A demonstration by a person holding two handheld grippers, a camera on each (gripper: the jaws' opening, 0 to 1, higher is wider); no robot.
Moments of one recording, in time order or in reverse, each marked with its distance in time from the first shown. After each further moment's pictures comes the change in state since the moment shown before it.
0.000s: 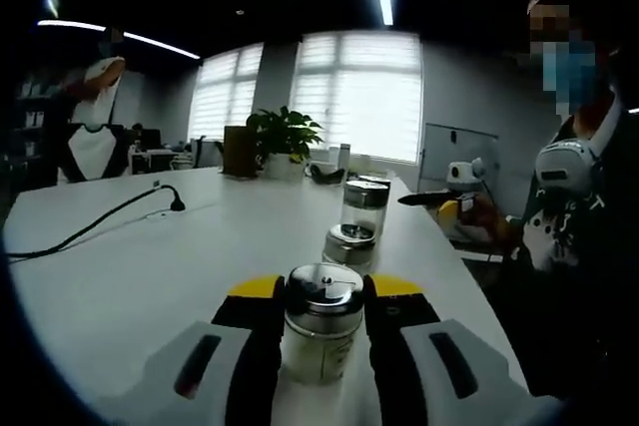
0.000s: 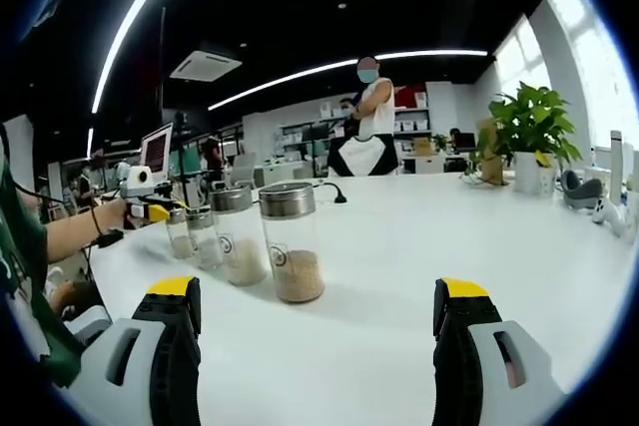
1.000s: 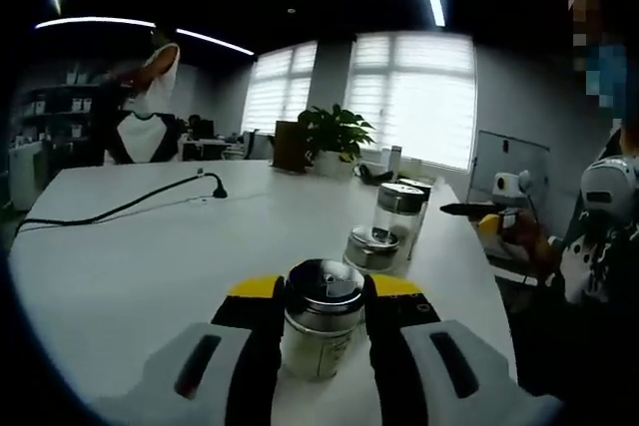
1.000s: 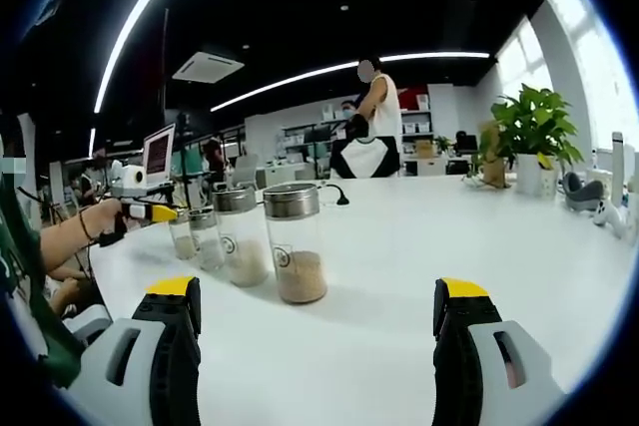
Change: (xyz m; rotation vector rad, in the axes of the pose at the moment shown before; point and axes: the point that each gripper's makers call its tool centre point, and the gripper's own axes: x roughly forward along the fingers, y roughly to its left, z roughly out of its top) left arm 0.002 -0.001 -0.002 -0.073 0.000 0.261; right arm 0.001 0.003 0.000 -0.015 -0.003 0.002
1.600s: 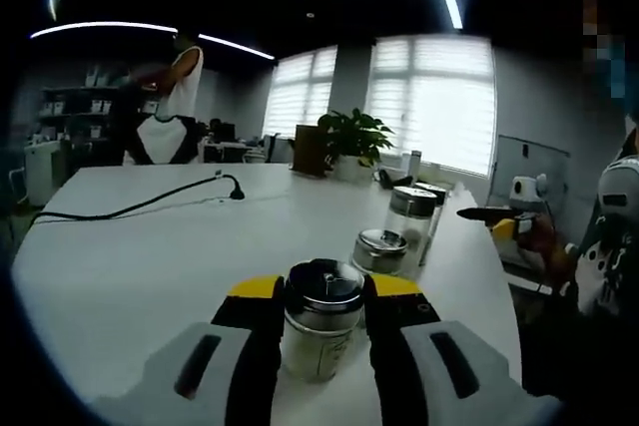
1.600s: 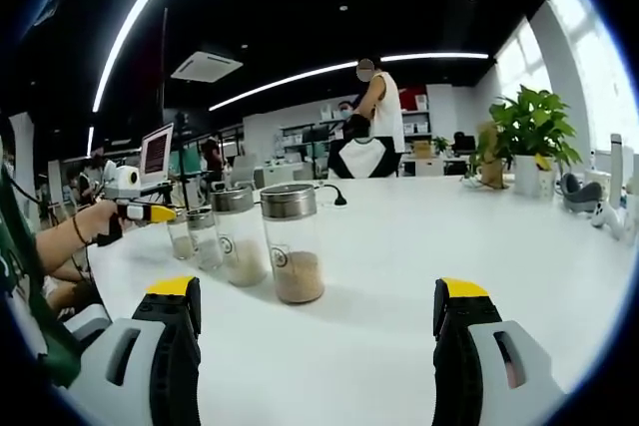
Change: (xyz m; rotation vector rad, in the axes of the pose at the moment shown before) left arm -0.002 0.003 0.000 -0.010 -0.029 0.090; right arm -0.001 -0.002 0.000 -0.001 0.001 -0.008
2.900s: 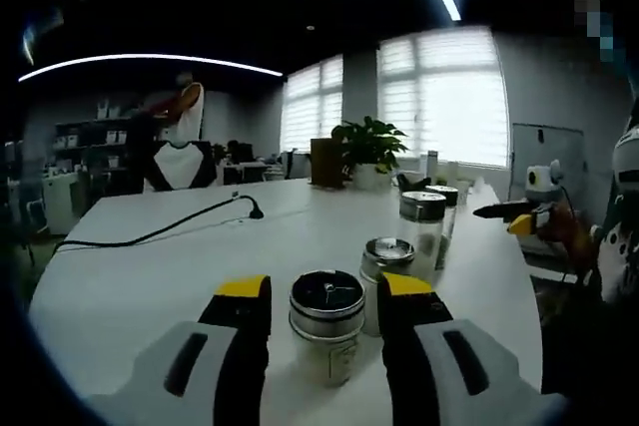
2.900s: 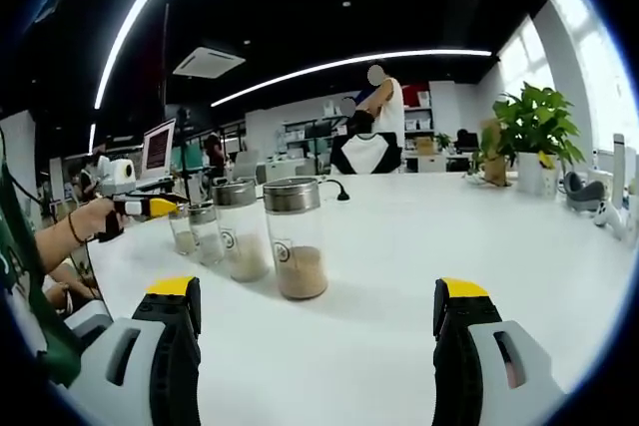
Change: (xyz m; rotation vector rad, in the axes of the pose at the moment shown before) left arm -0.008 0.000 0.015 0.129 -0.056 0.110; right arm 0.004 0.004 -0.005 -0.010 0.019 0.015
